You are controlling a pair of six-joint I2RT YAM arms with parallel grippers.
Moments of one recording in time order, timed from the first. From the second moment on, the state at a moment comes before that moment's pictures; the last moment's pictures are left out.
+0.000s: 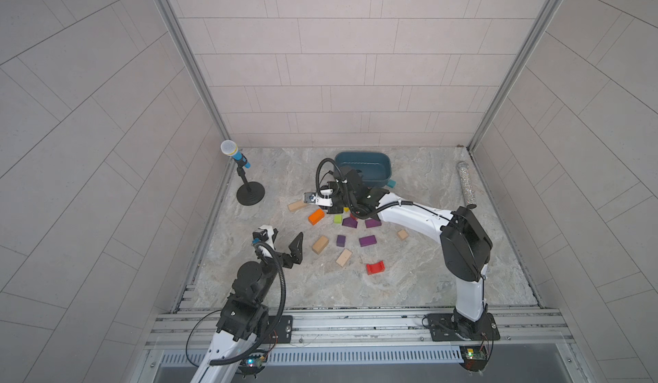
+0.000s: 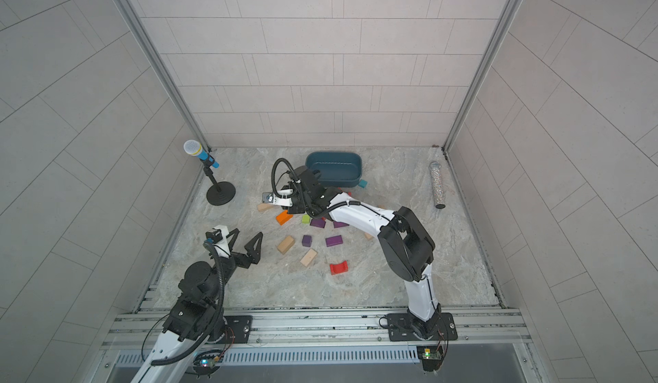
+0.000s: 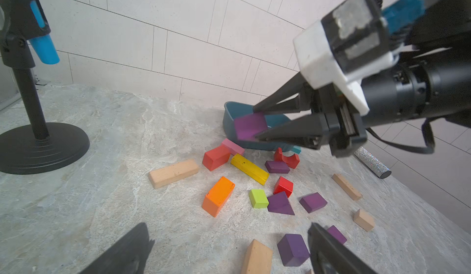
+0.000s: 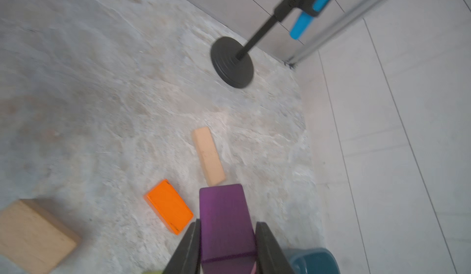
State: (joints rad) left arm -0.36 0.01 0.02 -0.09 -0.03 -0.29; right arm 0.73 1.94 1.54 -0.15 -0.16 -0.87
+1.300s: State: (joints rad) left arm -0.36 0.02 0.02 -0.08 -0.02 -0.30; right arm 0.38 2.64 2.41 -0.35 -0.07 -0.37
